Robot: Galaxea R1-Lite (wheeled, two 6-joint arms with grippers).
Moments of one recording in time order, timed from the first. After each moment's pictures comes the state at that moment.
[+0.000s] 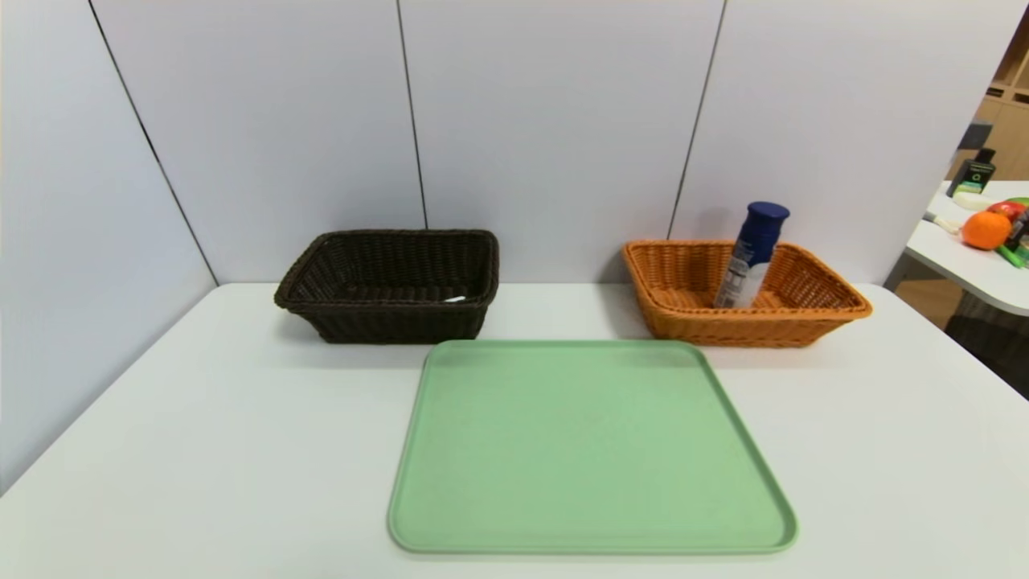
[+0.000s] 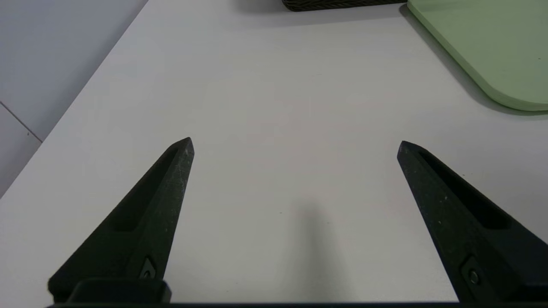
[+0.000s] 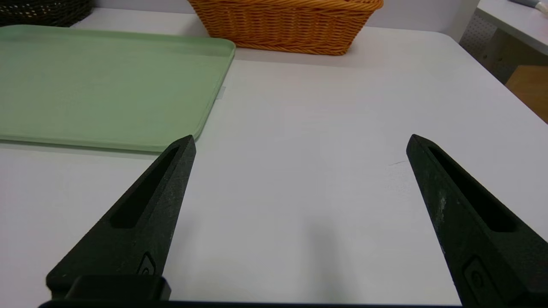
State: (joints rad) left arm 0.00 0.00 -0.03 0.09 -0.03 0.05; right arm 0.00 0.00 0.00 0.01 0.04 -0.06
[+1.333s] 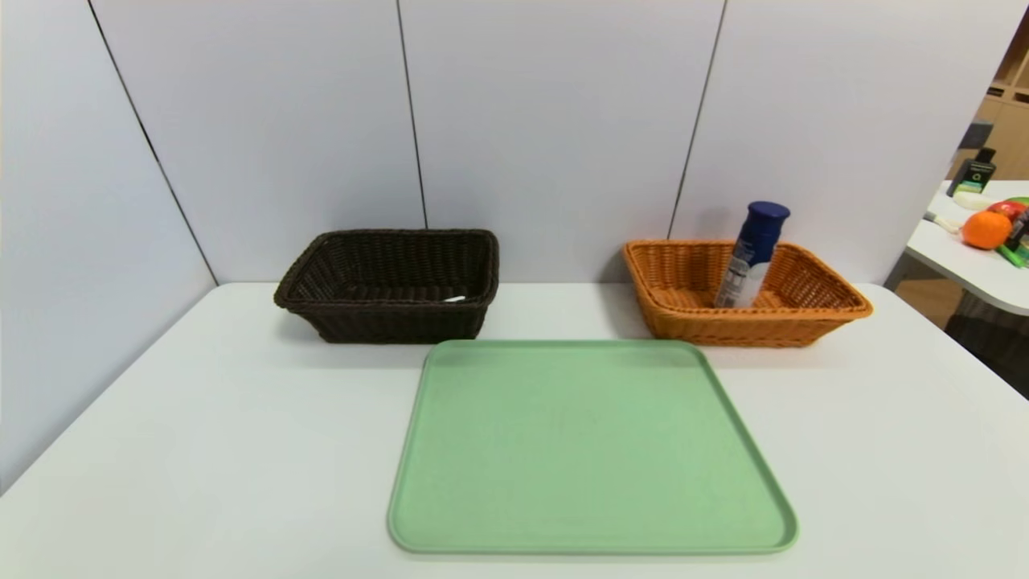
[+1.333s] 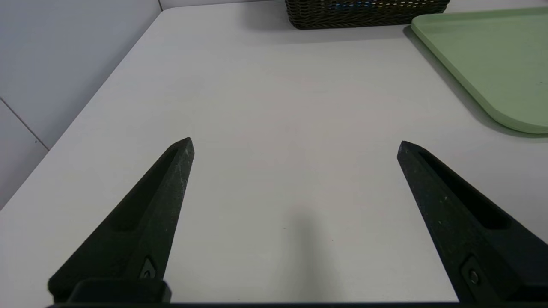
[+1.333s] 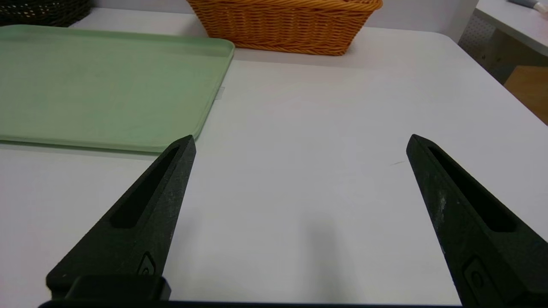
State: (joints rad) left arm 0.00 0.00 0.00 0.00 -0.02 0.03; right arm 0.00 0.00 0.00 0.01 0.04 -0.06
